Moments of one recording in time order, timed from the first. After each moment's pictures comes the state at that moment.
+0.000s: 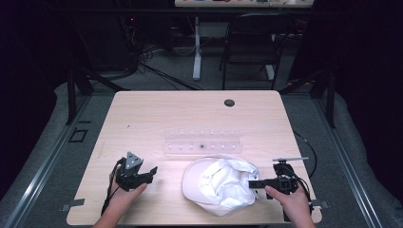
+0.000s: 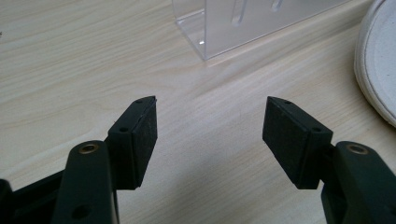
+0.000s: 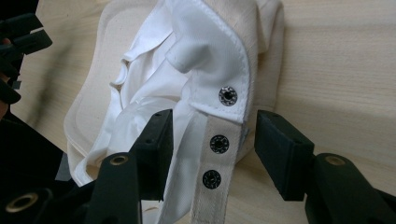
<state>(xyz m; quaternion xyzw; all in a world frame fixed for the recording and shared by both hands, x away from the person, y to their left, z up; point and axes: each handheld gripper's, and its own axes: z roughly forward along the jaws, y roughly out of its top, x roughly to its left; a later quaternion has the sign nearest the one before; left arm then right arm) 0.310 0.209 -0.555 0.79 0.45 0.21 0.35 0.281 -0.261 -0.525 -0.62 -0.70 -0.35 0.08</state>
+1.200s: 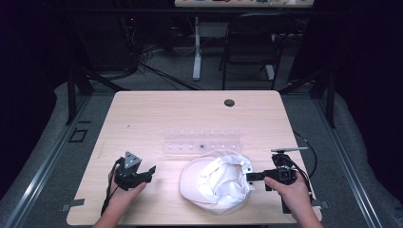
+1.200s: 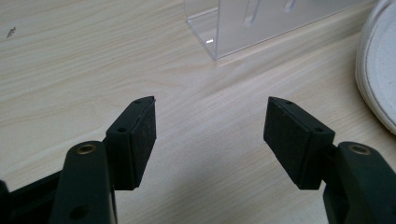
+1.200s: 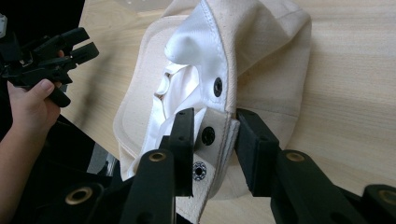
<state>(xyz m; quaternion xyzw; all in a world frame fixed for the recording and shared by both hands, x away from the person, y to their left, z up) 0.311 0.212 -0.555 0.78 0.47 0.22 0.35 0.295 -0.254 -0.495 -0.61 -0.69 -0.37 0.12</state>
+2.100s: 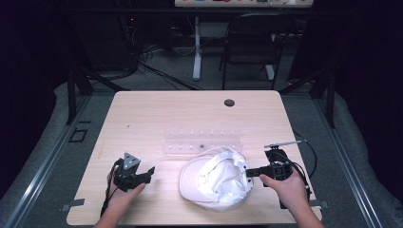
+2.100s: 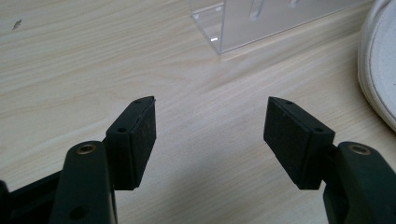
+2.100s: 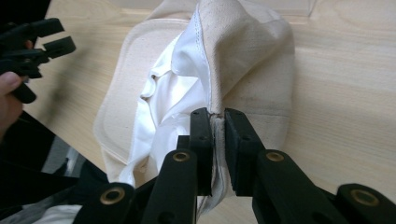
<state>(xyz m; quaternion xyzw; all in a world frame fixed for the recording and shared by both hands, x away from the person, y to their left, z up) 0.308 0.215 -0.556 0.78 0.47 0.22 0.34 0.301 -0.235 -0.477 -0.59 -0.74 -0.33 0.05</state>
